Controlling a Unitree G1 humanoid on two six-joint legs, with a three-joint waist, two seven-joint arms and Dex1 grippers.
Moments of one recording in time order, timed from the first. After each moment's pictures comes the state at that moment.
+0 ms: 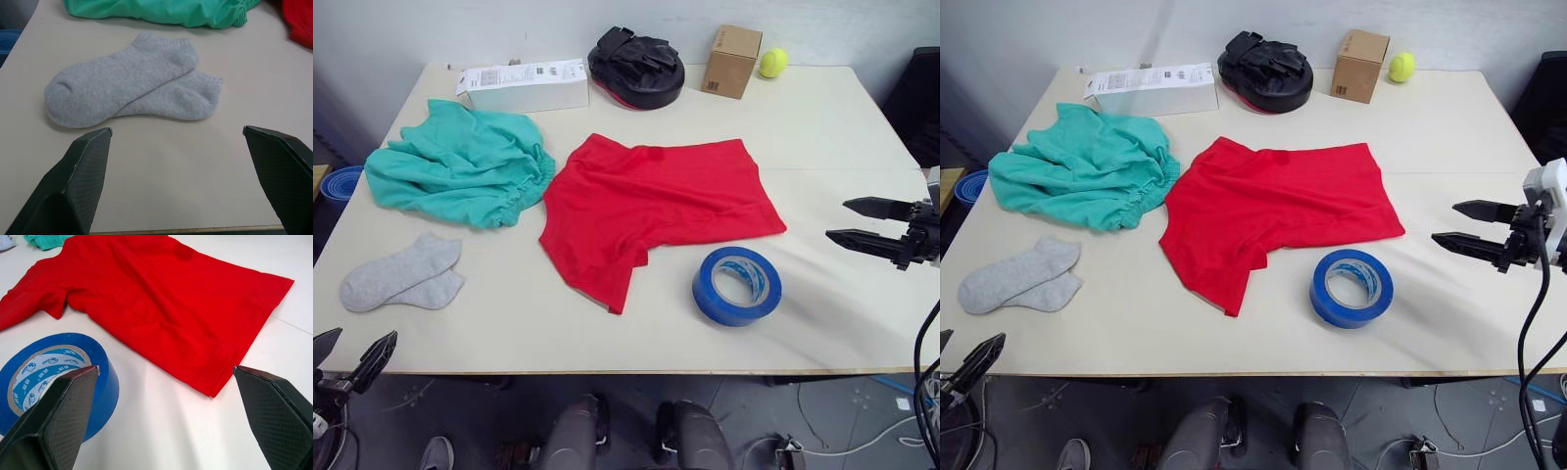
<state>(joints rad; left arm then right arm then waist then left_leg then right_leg) 0.61 0.54 0.93 -0.42 -0.70 0.48 -0.56 -0.49 -1.05 -0.28 0.47 0.47 0.39 1.38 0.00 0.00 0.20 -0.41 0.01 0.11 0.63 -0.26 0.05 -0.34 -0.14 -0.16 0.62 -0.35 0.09</state>
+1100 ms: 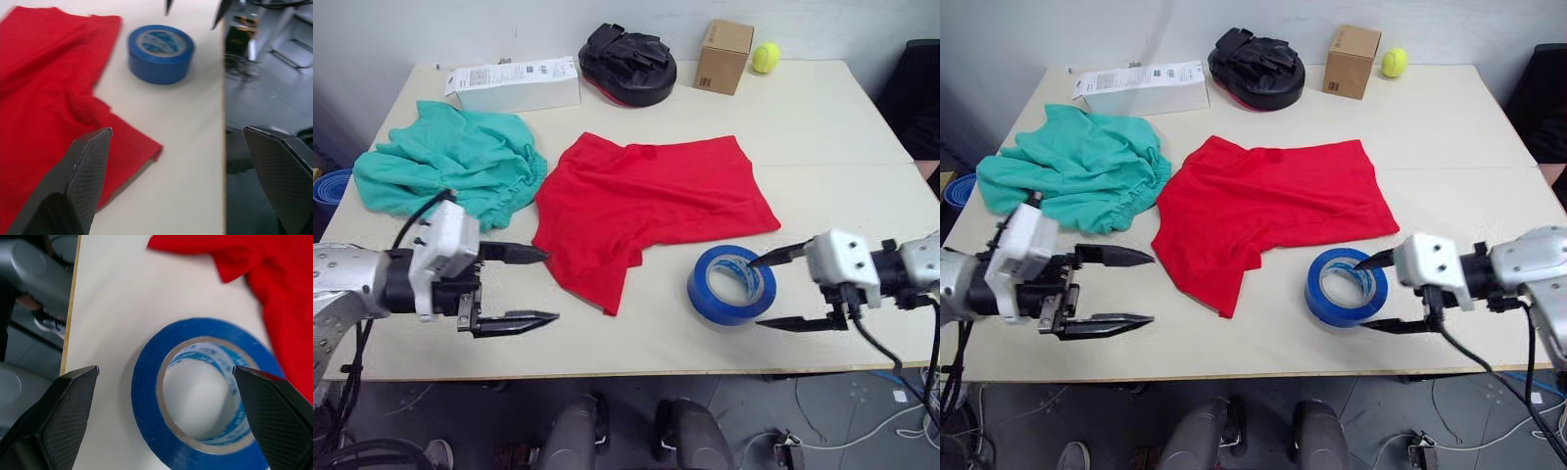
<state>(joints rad) -0.21 1.10 0.24 -0.50 -0.88 0.68 -1.08 -0.26 -1.06 -0.02 -0.26 0.32 0.21 1.39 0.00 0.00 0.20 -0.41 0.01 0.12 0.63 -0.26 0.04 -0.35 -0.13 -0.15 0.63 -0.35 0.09</state>
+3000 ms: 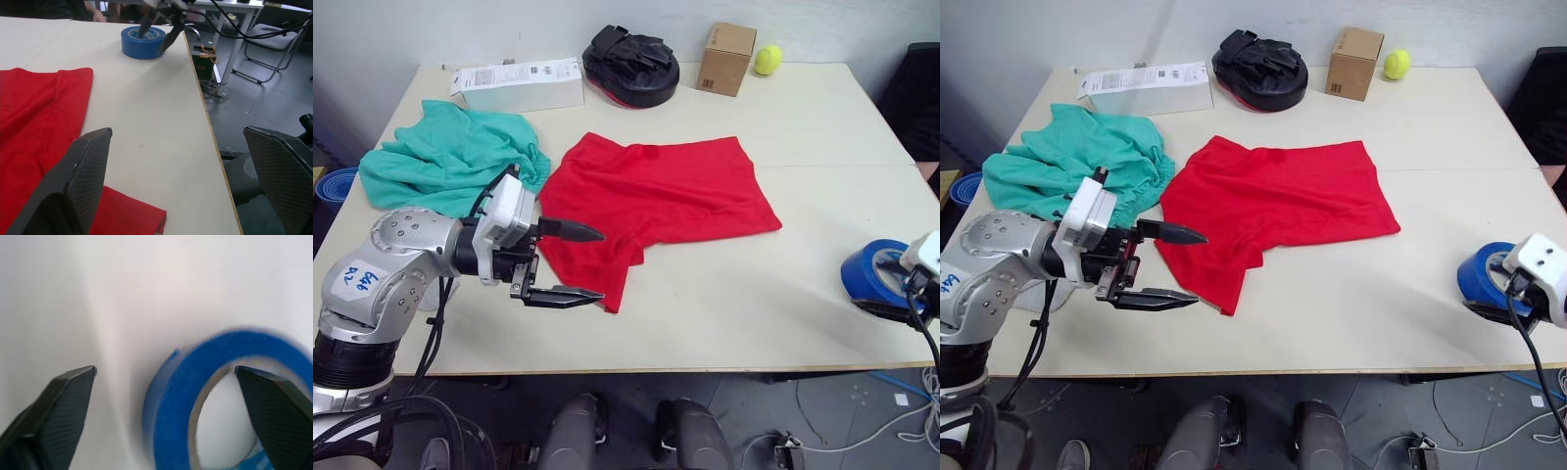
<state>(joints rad) -0.48 0.86 0.03 -0.35 -0.72 0.63 -1.13 -0.08 -1.15 -0.38 0.17 0.27 0.29 1.14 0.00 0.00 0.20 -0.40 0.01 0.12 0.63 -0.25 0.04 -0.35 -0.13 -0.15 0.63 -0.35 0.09</state>
